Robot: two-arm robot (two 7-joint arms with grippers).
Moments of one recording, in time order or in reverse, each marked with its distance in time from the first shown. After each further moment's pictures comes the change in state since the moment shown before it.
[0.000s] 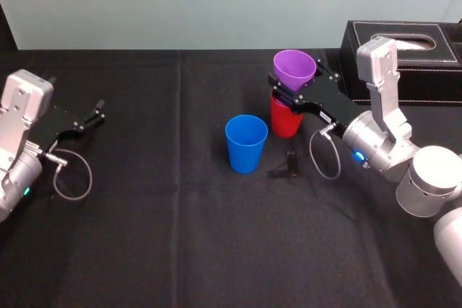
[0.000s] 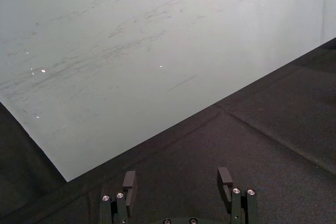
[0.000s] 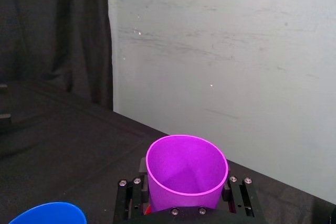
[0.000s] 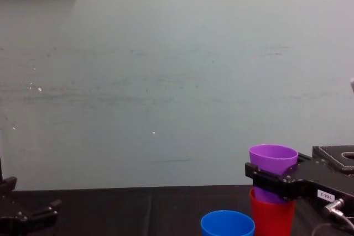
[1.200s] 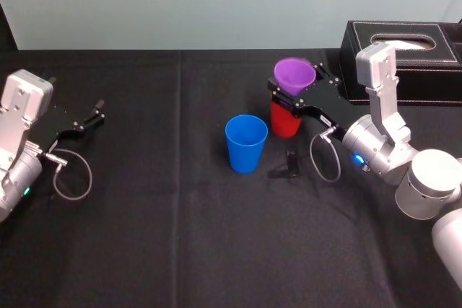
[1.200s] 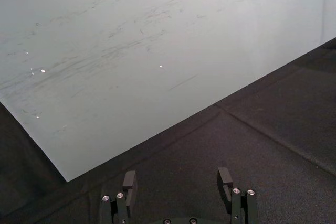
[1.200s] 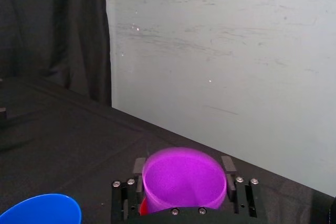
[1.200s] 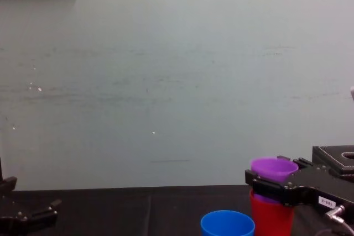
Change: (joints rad) left arm 0.000 0.000 0.000 0.000 0.000 0.000 0.000; right arm 0.006 -0.009 0.005 0.037 -0.007 -0.019 0.006
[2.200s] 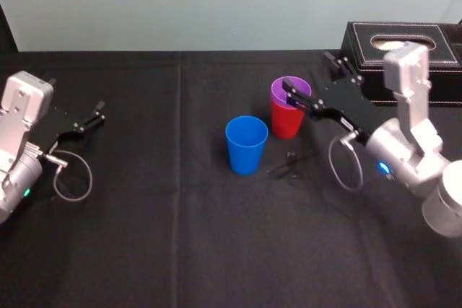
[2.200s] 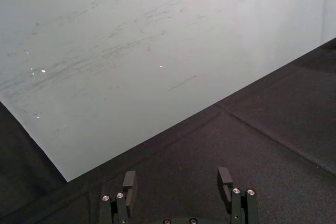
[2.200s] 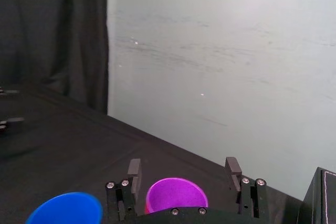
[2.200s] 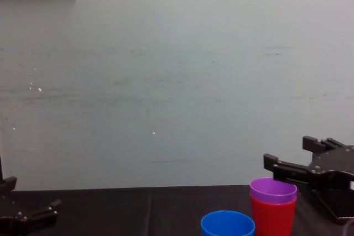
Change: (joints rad) left arm 0.000 0.000 0.000 0.000 0.000 0.000 0.000; right arm -0.157 0.075 0.055 -0.280 -0.008 0.068 -0.042
